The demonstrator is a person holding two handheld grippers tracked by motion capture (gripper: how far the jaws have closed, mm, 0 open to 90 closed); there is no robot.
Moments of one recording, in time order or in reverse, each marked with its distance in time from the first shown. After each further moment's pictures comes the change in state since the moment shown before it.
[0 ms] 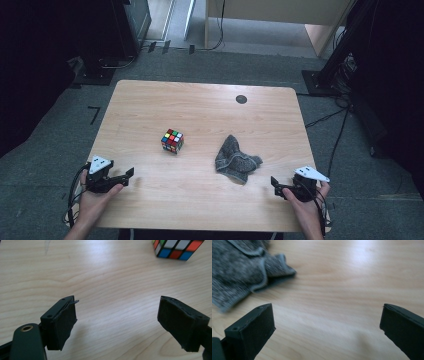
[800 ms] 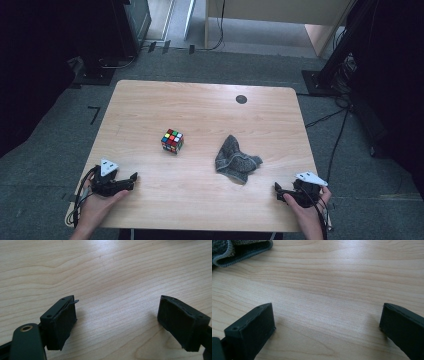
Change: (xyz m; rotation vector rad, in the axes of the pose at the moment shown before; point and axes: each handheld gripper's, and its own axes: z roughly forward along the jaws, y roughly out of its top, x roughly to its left) left arm -0.014 -0.007 0.013 0.071 0.046 0.053; right arm -0.007 -0.020 0.006 0.090 -0.100 -0.004
